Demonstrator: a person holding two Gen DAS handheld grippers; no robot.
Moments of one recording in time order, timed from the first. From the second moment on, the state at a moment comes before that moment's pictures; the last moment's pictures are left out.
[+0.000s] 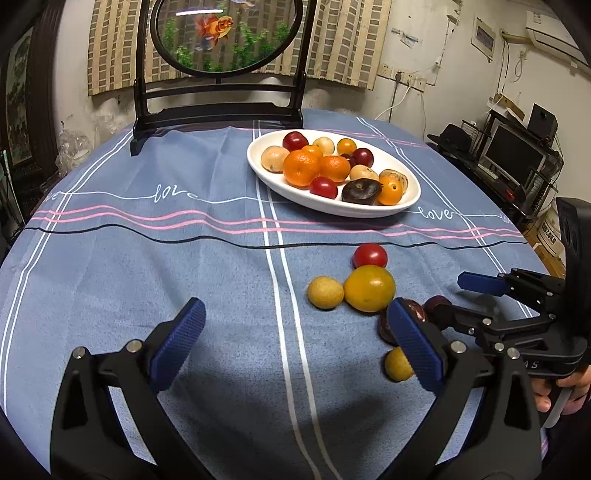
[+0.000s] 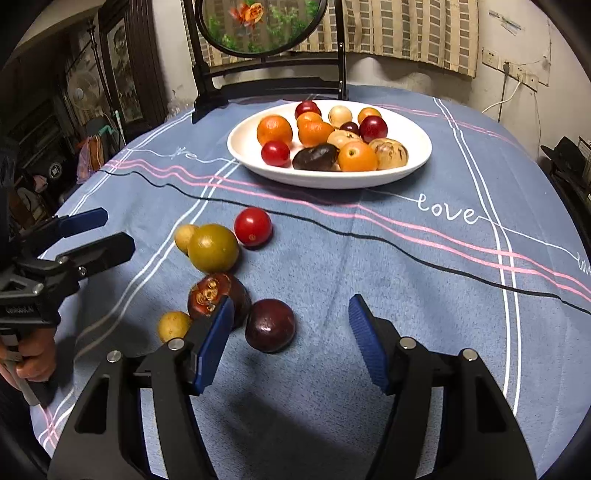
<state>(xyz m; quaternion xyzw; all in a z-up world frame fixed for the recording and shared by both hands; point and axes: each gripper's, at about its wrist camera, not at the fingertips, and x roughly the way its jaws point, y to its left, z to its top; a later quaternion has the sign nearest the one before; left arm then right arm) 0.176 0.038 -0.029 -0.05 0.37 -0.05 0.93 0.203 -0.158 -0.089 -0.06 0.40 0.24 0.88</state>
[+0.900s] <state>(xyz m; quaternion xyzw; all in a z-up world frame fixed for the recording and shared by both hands) 0.178 0.038 -0.030 -0.05 0.37 -0.05 0.93 0.194 -0.146 -0.100 -0.09 0.42 0.27 0.86</state>
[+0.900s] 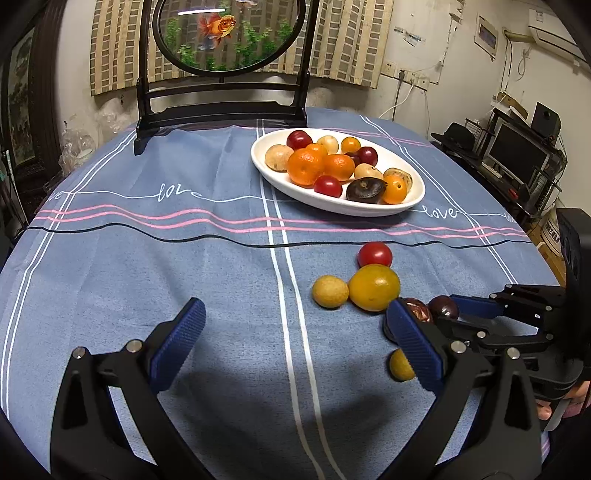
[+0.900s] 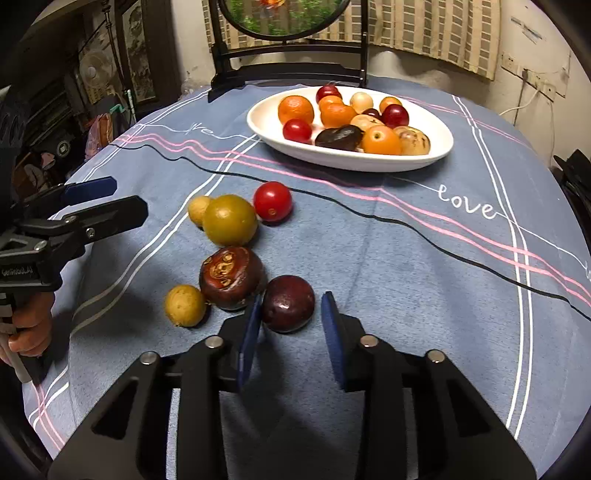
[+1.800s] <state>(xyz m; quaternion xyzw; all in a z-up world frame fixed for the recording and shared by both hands) 0.157 -0.025 -0.045 0.04 0.42 -0.24 0.88 0.205 -0.170 -0.093 -0.03 0.42 0.24 0.87</state>
